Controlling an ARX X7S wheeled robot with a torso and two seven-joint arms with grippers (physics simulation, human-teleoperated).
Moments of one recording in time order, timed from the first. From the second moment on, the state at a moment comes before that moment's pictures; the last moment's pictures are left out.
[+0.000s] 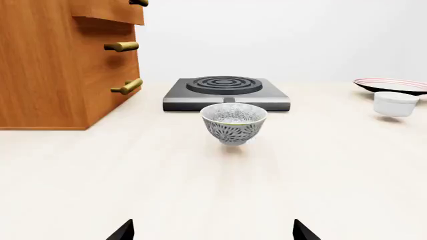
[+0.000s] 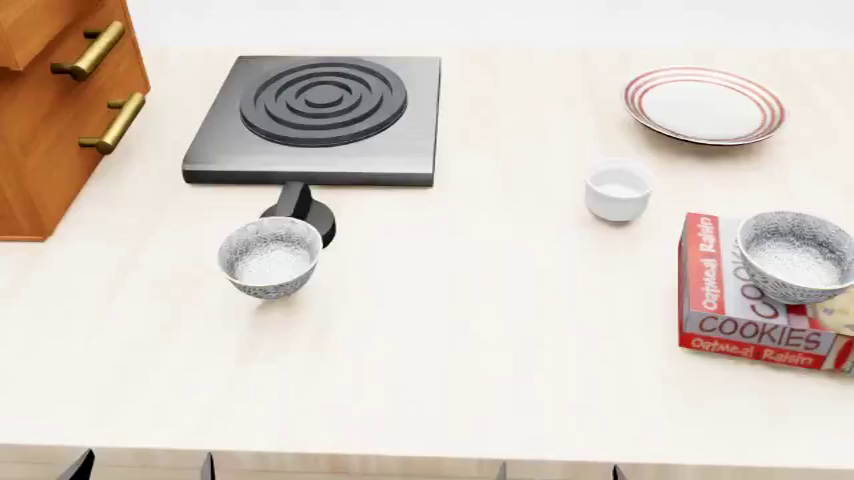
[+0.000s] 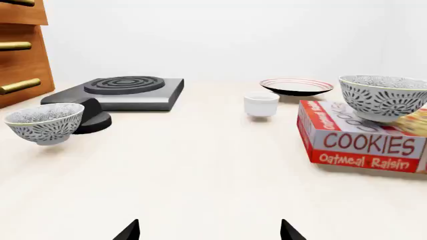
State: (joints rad) left arm 0.00 0.00 0.00 0.00 0.00 0.00 0.00; right arm 0.00 0.00 0.00 0.00 0.00 0.00 0.00
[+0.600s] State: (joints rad) left arm -0.01 -0.07 0.05 0.11 -0.09 -0.06 -0.05; right arm -0.01 0.06 -0.03 -0.12 0.11 0.06 0.09
